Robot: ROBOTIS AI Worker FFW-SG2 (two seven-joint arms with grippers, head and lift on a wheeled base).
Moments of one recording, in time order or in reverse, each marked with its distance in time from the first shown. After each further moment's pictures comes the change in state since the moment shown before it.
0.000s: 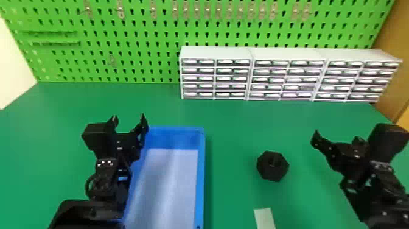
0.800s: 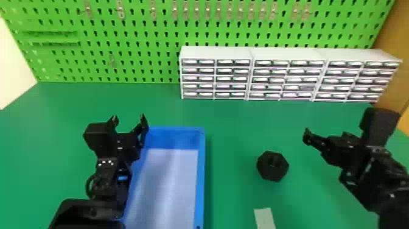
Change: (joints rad) left arm -0.005 0.000 -0.001 0.007 -0.011 0.000 0.001; right arm -0.048 -0.067 0.026 -0.124 -0.083 0.328 0.023
